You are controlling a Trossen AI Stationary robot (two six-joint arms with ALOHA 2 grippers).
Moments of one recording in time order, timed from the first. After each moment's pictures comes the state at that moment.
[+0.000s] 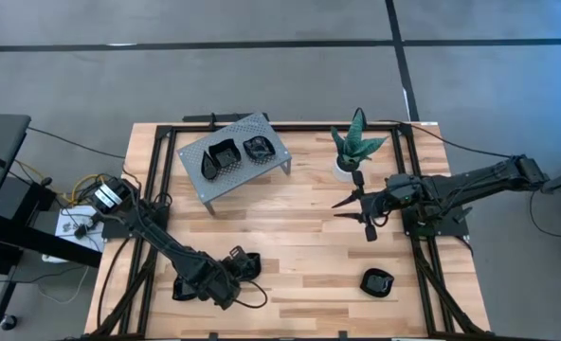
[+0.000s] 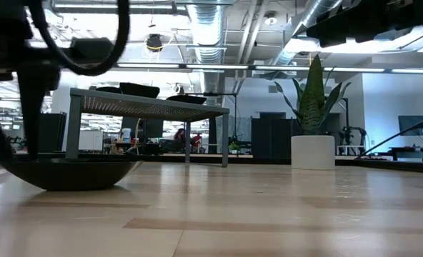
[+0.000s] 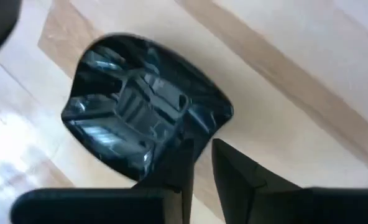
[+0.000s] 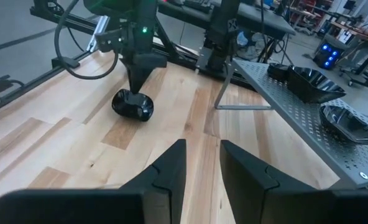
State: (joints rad) left arm -0.73 1.78 1.06 -0.66 -0.33 0.30; right arm 0.15 0.77 0.46 0.06 0.04 -0.28
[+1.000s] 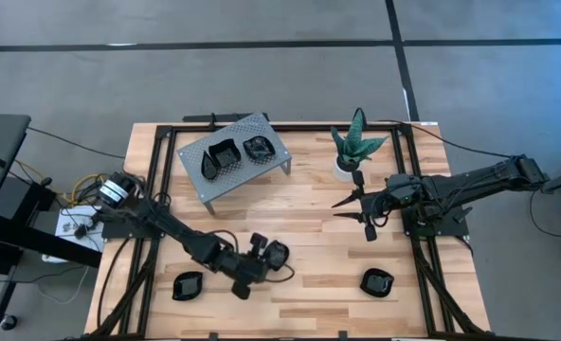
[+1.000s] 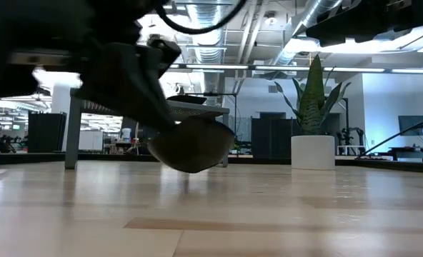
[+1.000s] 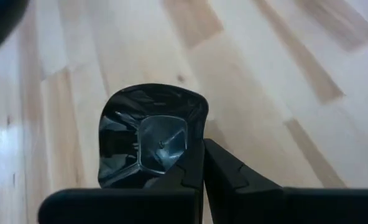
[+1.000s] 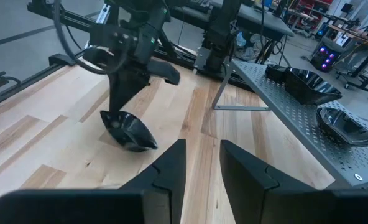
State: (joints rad) left arm -0.56 1.78 0.97 -0.05 -0.37 0.16; right arm 0.15 0.77 0.46 0.06 0.05 -0.30
